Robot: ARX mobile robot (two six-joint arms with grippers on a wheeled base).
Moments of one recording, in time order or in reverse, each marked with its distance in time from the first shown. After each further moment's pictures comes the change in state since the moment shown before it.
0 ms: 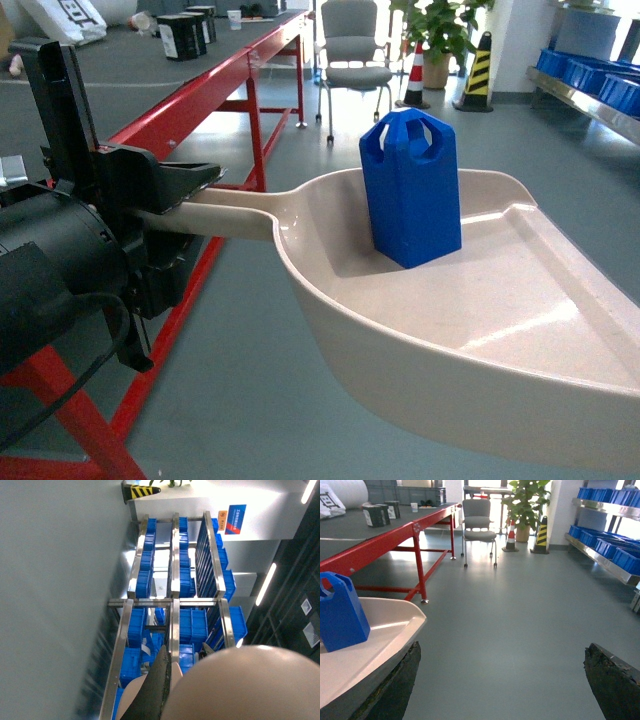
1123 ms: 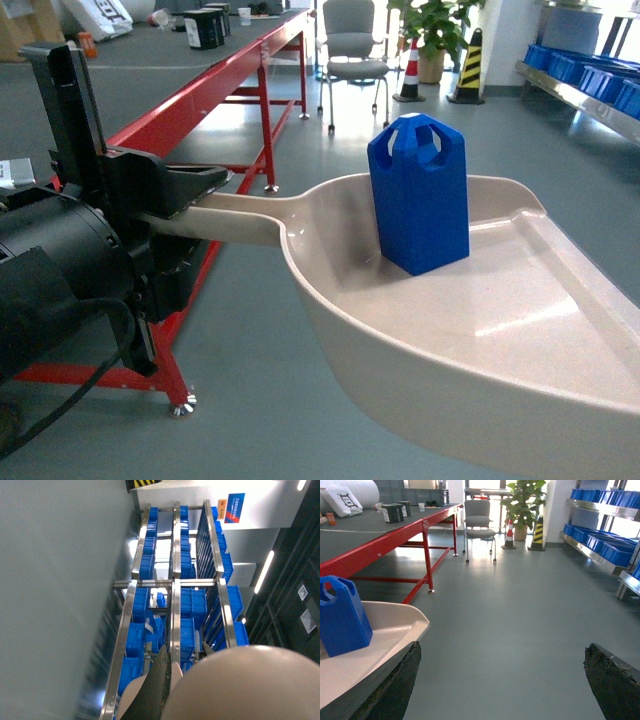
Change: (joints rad) left arm -0.002 0.000 0.000 -0.005 0.004 0.000; right arm 0.000 0.000 0.000 -0.003 0.000 0.000
